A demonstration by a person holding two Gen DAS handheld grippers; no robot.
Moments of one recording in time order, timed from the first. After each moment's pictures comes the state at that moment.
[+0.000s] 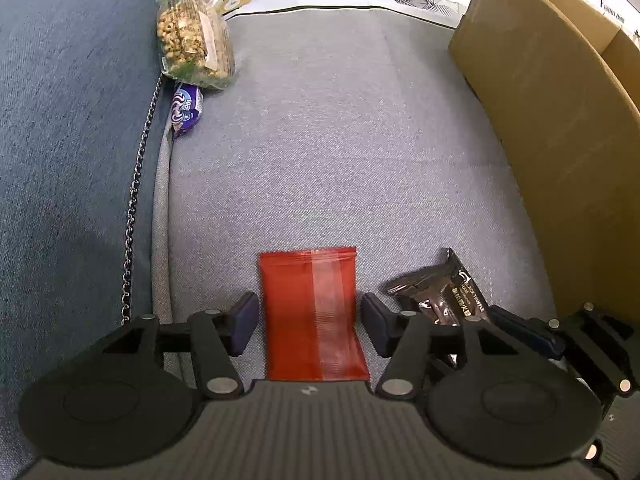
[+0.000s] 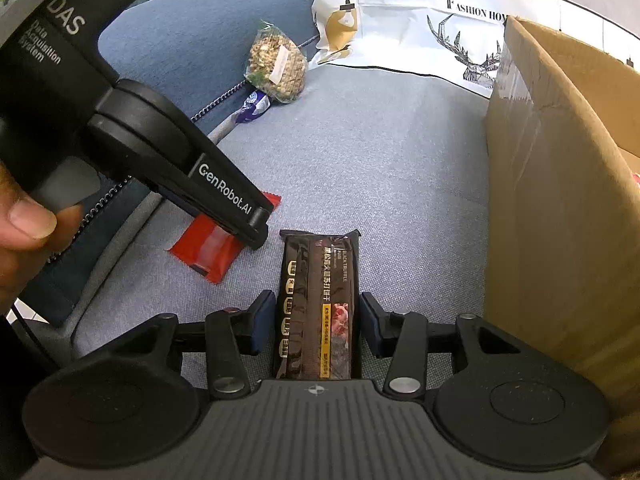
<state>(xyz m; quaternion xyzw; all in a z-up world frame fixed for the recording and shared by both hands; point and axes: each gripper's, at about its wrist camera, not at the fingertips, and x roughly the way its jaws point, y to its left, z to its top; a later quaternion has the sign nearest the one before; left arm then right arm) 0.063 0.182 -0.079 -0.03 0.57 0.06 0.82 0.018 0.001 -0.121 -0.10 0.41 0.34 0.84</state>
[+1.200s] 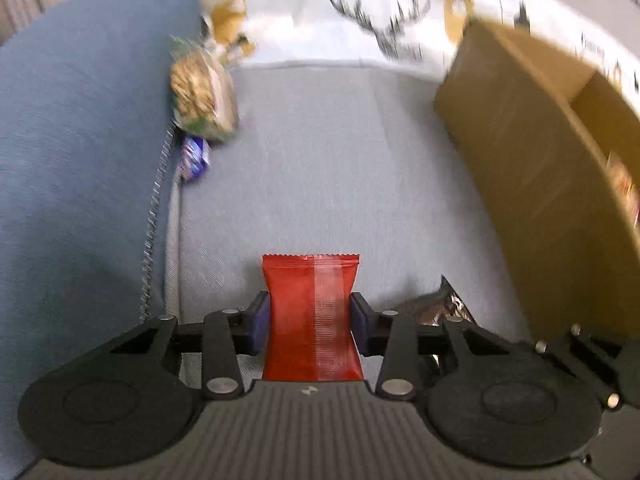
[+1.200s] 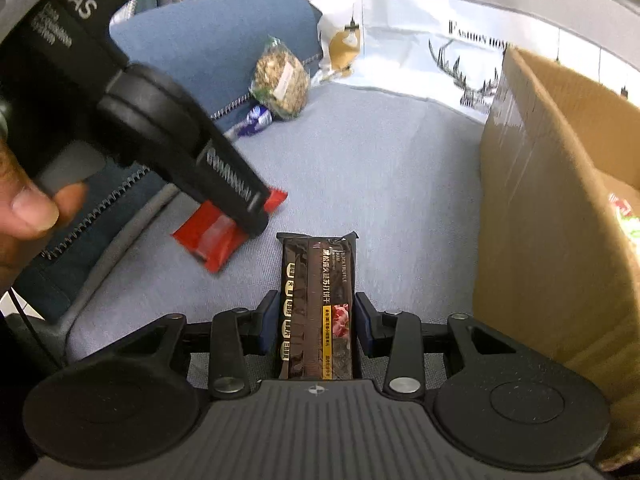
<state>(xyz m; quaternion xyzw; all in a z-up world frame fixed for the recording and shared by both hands) 0.054 0.190 -0.055 -0.04 0.50 0.05 0.86 0.004 0.001 -0.110 -0.11 0.36 0.34 0.86</state>
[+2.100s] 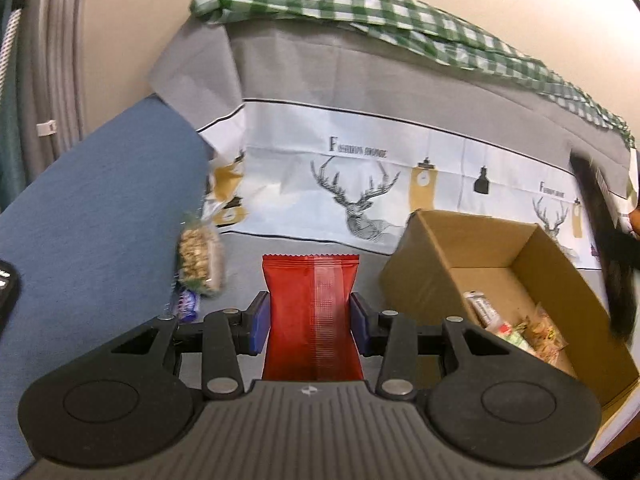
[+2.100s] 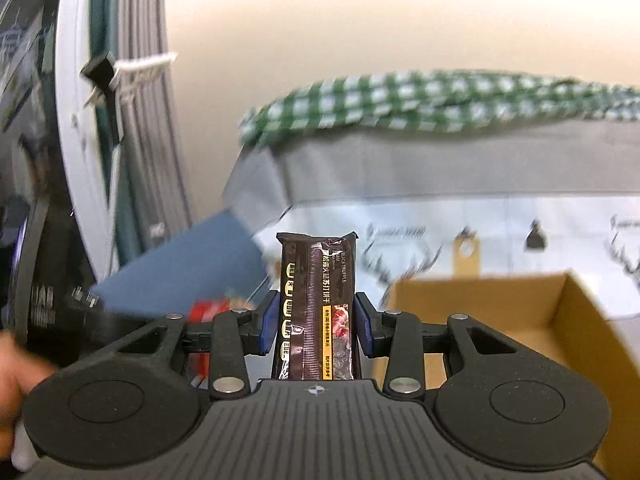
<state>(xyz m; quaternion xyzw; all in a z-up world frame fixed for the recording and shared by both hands) 0.036 0.164 0.042 -0.10 0.31 0.06 0.94 0.023 -0.112 0.065 0.02 0.16 0.30 0.94</state>
